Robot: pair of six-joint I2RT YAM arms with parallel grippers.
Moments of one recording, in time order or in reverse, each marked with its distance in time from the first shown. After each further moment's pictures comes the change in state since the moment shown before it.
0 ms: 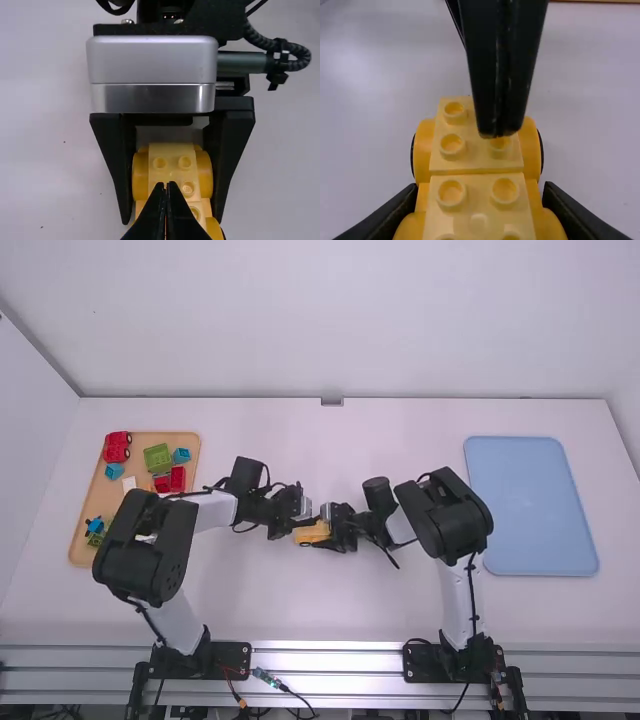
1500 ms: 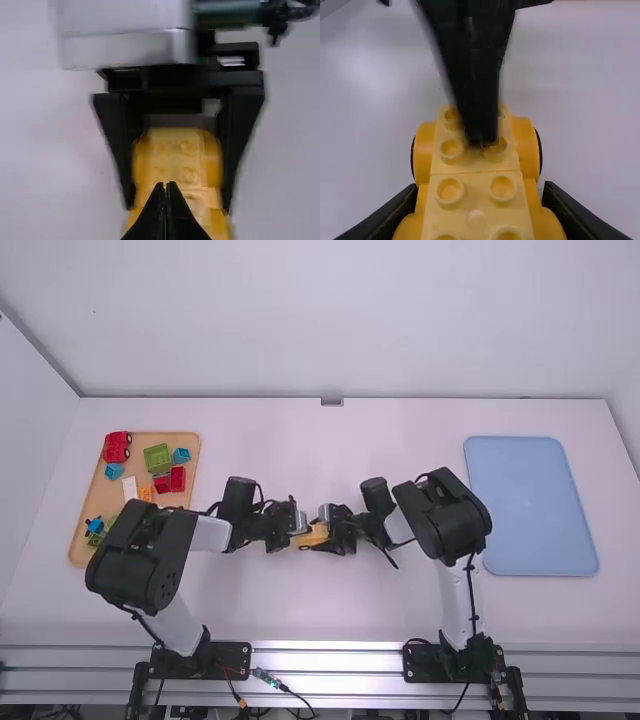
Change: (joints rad) left arm 0.003 -0.042 -0.248 0.381 -0.051 -0.121; right arm 0.007 0.000 0.011 -0.034 -0.019 0.019
